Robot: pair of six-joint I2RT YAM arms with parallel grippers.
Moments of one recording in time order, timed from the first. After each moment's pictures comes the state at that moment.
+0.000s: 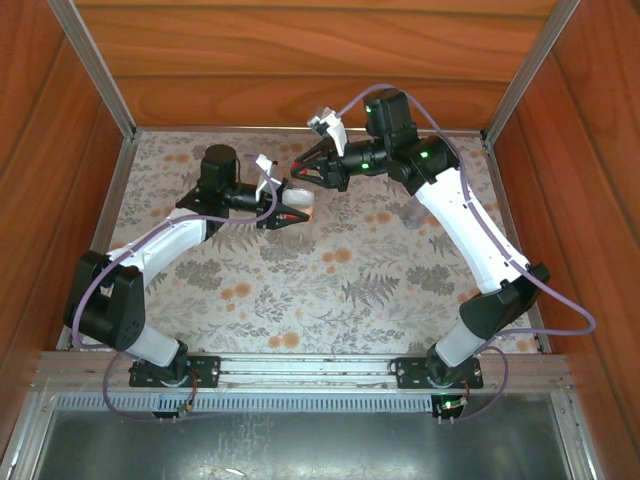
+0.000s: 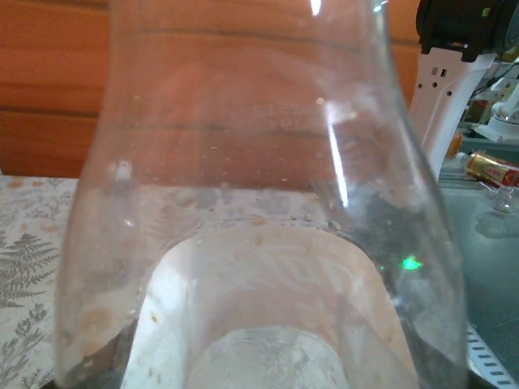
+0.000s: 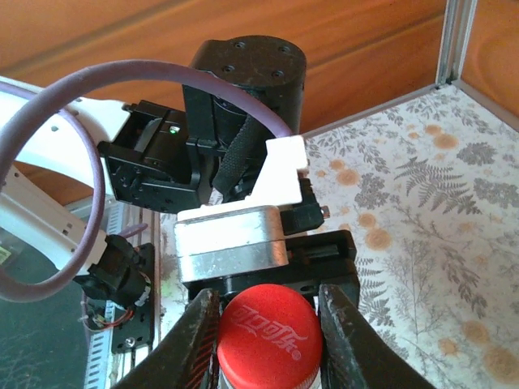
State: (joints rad) left arm -0.43 1.51 1.02 0.22 1.30 0.14; right arm 0.61 1.63 1.87 -0.81 -0.82 -0.19
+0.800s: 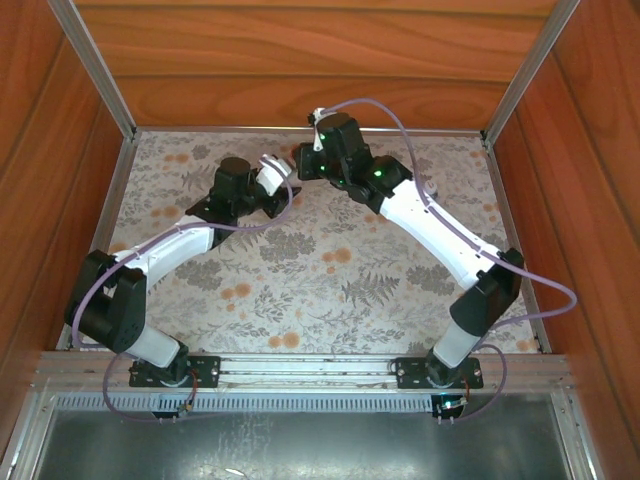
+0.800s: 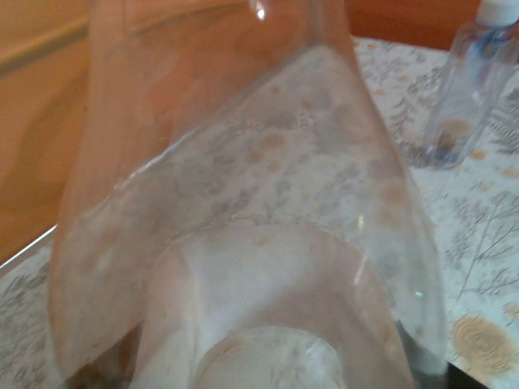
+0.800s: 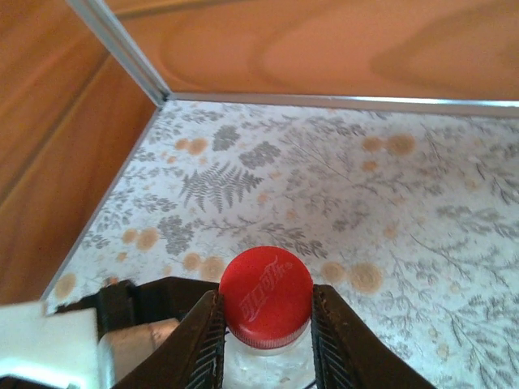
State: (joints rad) left arm -0.51 1.51 0.96 0.16 0.31 0.28; right arm 0.77 1.70 1.75 -0.59 0.11 0.45
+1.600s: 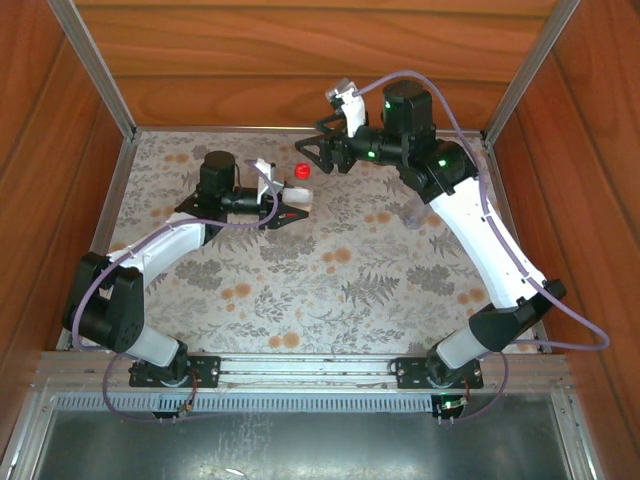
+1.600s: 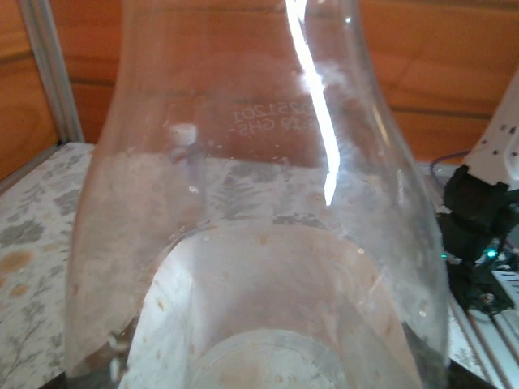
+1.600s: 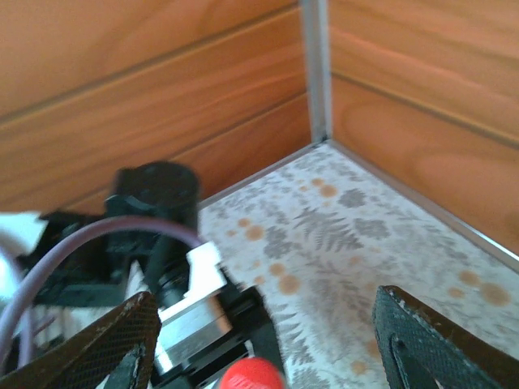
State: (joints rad) left arm -0.41 1.50 0.97 0.23 1.14 0.21; right arm 0.62 1.55 1.88 -0.68 -0.54 -0.04
